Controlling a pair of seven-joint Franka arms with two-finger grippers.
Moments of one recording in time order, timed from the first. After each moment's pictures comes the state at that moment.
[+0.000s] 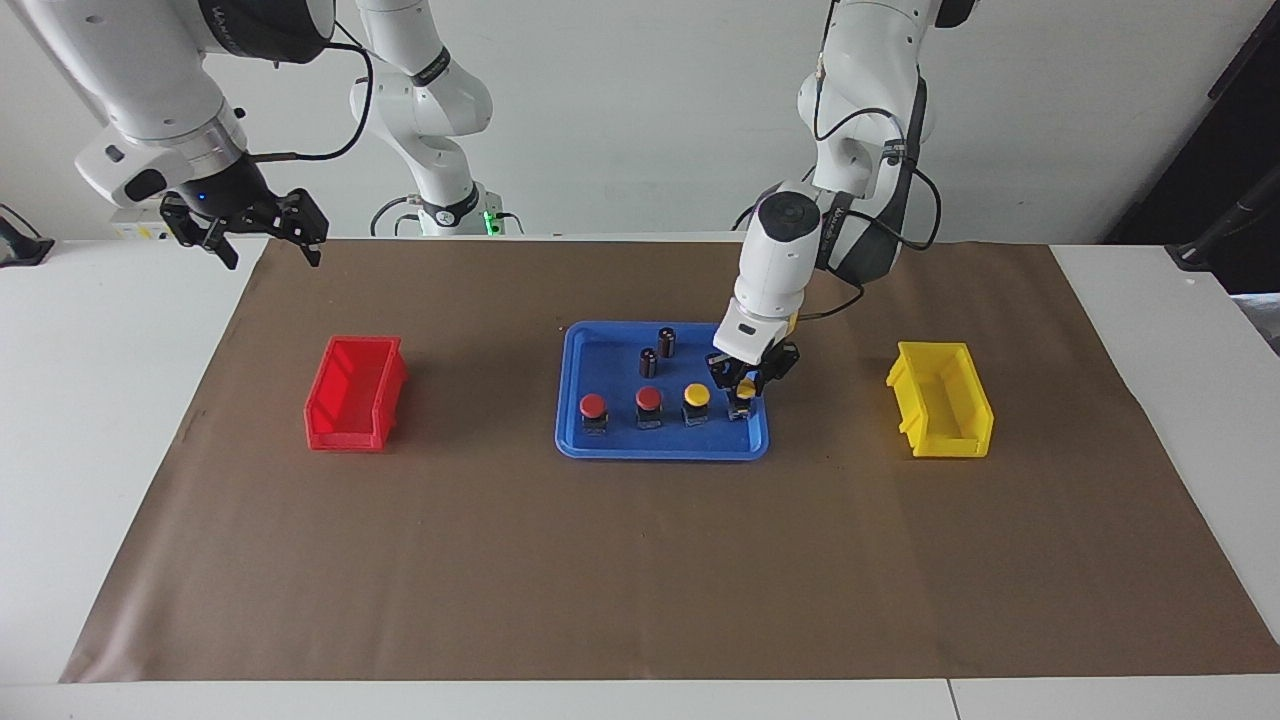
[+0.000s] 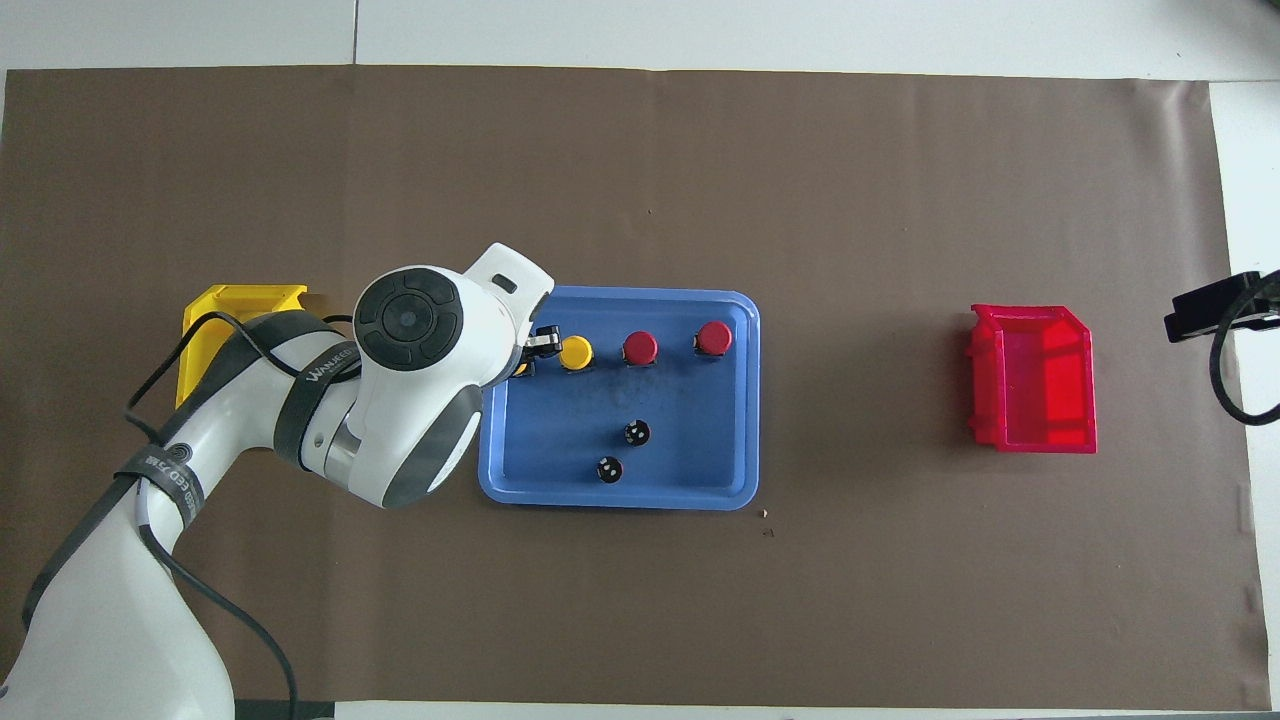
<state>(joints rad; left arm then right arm) -0.58 0.21 0.00 -2.01 0.03 2.28 -0.68 -0.02 -0.02 -0.05 -1.57 -0.05 1.47 -0.13</state>
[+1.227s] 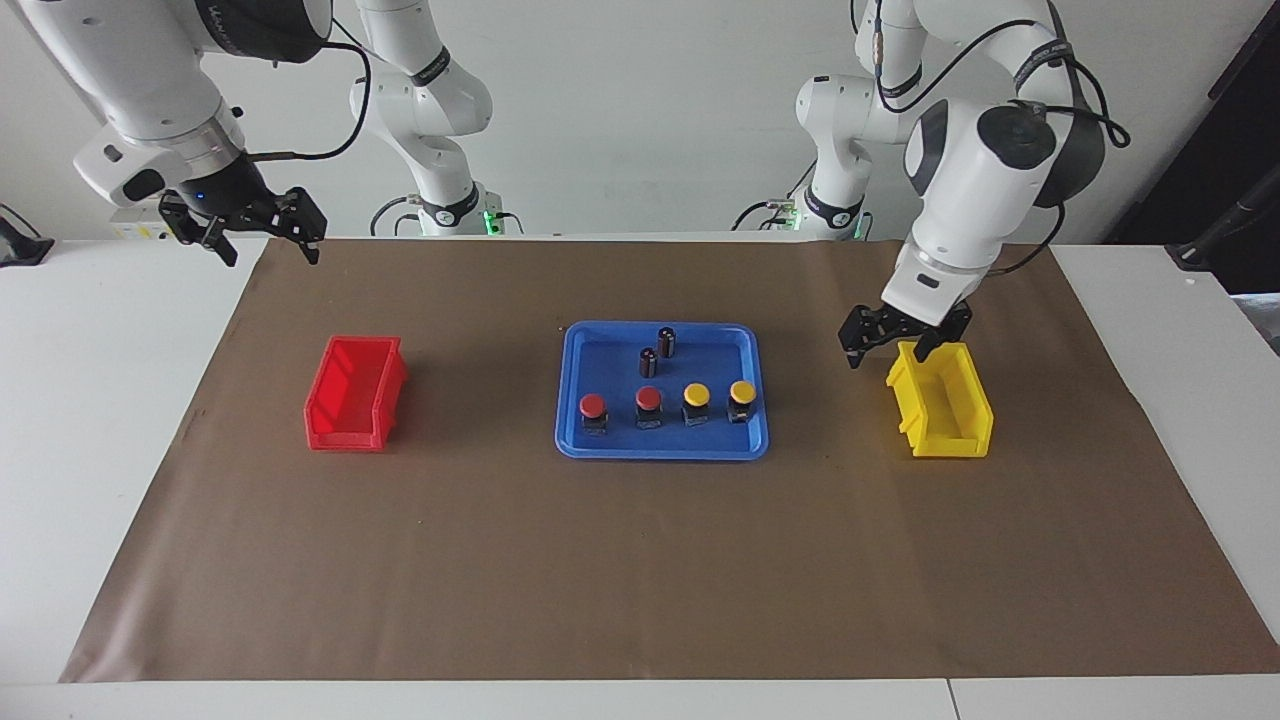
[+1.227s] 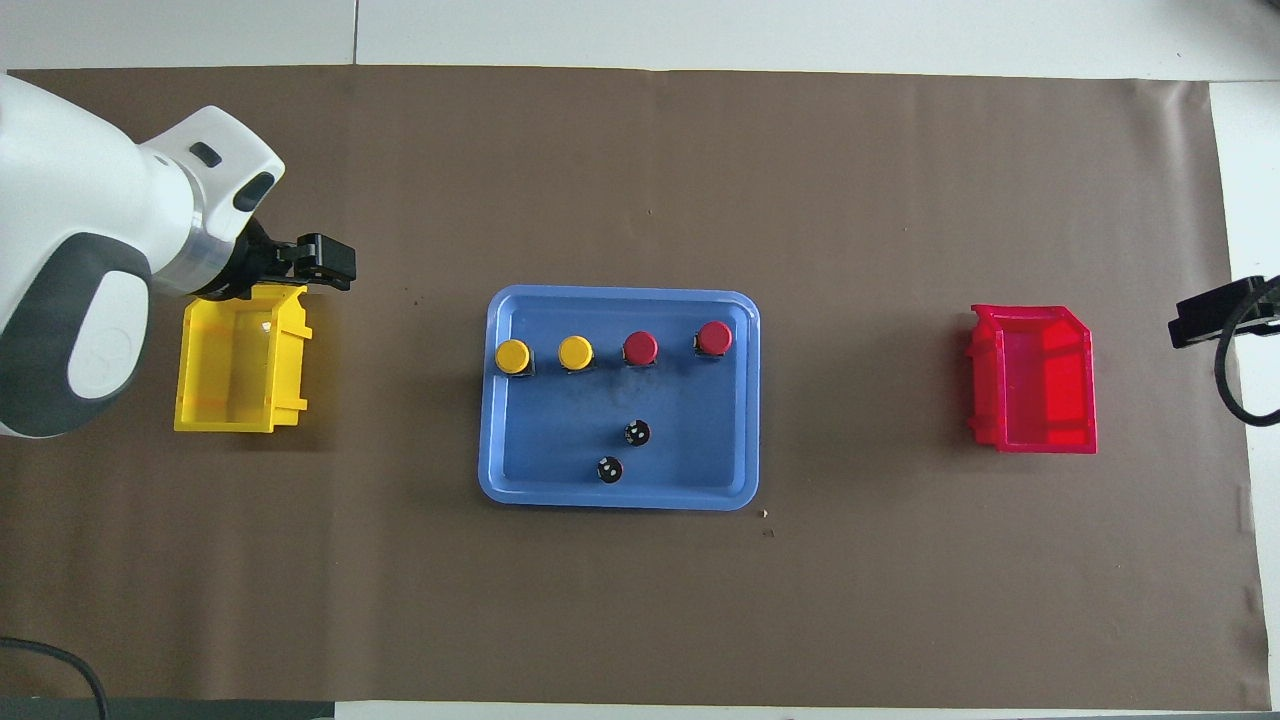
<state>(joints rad) -0.27 0.04 0.03 -1.76 -0.01 1.83 -0.23 -0.02 -0.02 -0.05 -1.57 -0.06 1.46 -0.13</state>
